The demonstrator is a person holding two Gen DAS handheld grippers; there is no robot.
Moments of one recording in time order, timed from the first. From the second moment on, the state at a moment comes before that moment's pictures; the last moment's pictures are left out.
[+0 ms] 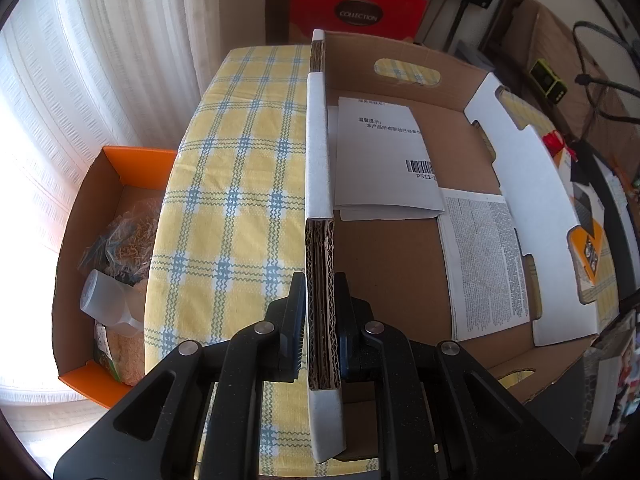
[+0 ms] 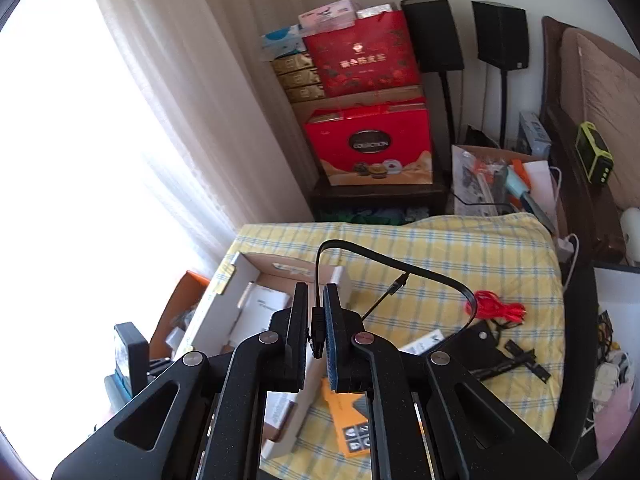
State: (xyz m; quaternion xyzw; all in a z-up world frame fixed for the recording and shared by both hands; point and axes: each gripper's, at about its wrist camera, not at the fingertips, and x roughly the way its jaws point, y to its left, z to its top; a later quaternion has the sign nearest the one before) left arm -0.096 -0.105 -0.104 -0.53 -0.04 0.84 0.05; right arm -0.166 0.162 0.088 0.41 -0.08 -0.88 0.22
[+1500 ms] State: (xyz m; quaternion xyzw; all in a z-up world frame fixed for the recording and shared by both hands) left arm -0.098 -0.104 -0.107 -0.53 -0.04 0.84 0.05; right arm -0.189 0.067 -0.010 0.48 -0.01 -0.84 0.24
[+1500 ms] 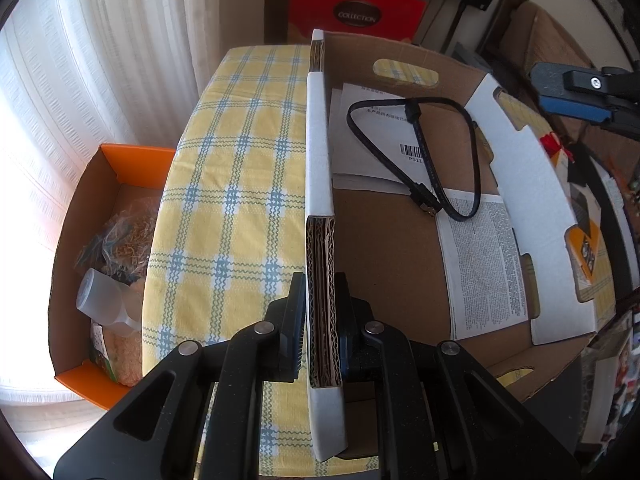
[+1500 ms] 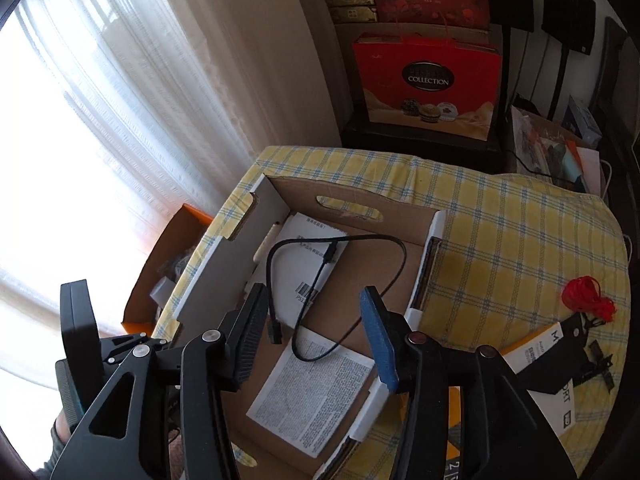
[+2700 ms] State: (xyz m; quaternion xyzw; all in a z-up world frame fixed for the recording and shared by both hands) left arm -0.096 -0.103 -0.106 -0.54 -0.04 0.84 0.04; right arm -0.184 0.336 -0.042 0.51 -0.07 -0.86 -0.02
